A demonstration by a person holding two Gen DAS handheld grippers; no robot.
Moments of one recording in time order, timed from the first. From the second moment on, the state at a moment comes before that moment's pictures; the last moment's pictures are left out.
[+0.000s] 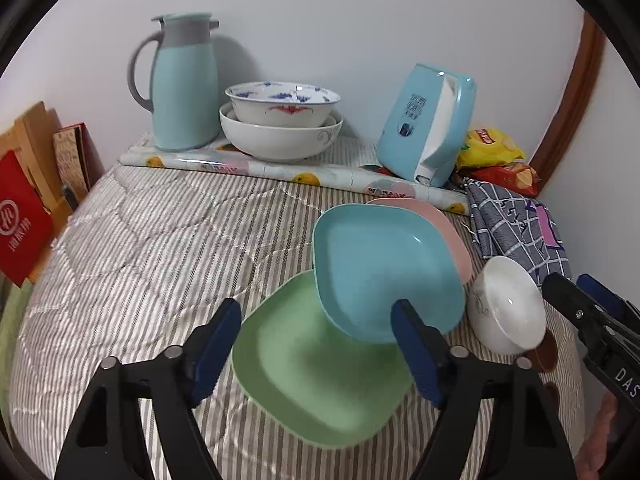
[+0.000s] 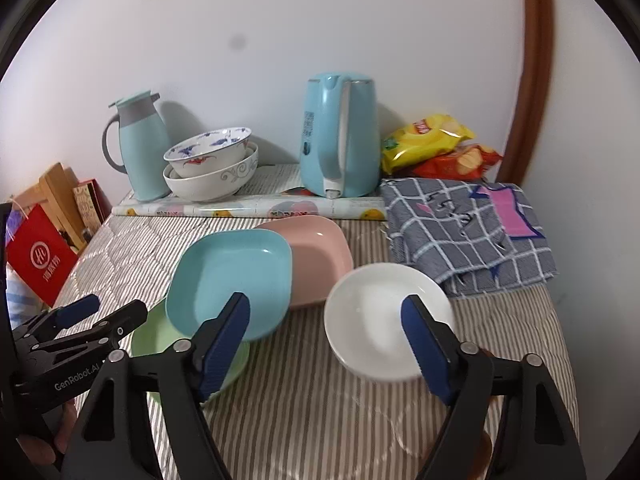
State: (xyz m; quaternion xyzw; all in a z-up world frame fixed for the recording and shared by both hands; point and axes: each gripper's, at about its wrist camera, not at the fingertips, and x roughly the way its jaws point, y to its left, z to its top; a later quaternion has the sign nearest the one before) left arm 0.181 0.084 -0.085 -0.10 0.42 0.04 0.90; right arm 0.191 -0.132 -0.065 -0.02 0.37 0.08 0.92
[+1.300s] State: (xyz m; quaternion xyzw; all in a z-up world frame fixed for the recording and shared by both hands) left arm 0.280 0.096 -0.142 -0.13 0.45 -0.03 0.88; right arm 0.296 -0.076 -0.141 -0.08 0.45 0.10 0.88
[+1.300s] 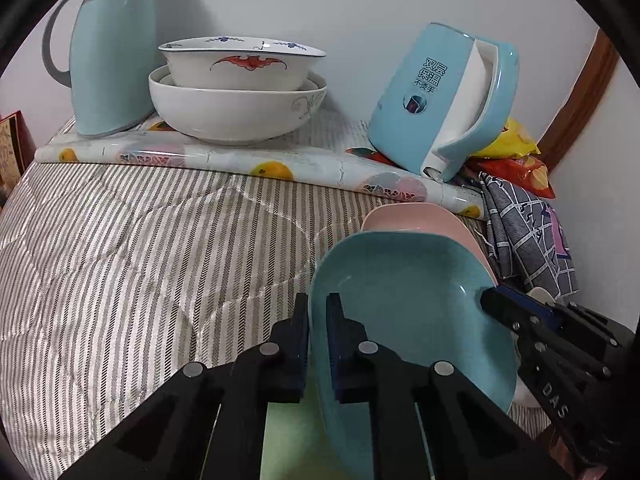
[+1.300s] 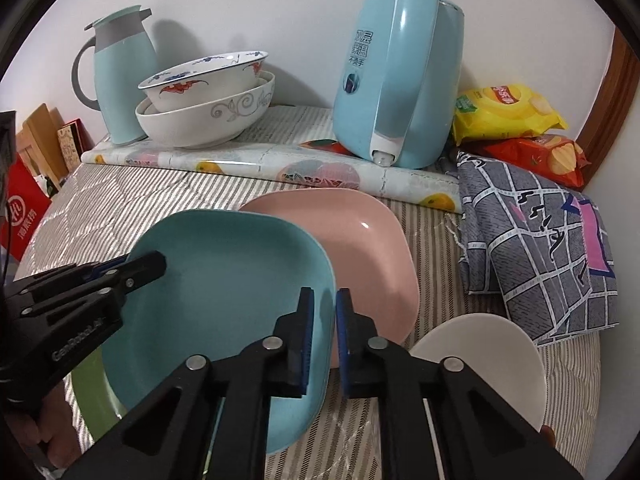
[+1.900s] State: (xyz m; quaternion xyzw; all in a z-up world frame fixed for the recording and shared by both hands) left arm 0.217 0.118 -0.135 -0.13 0.45 0.00 0.88; right arm 0.258 -0.052 -0.129 -0.09 0.42 0.15 0.89
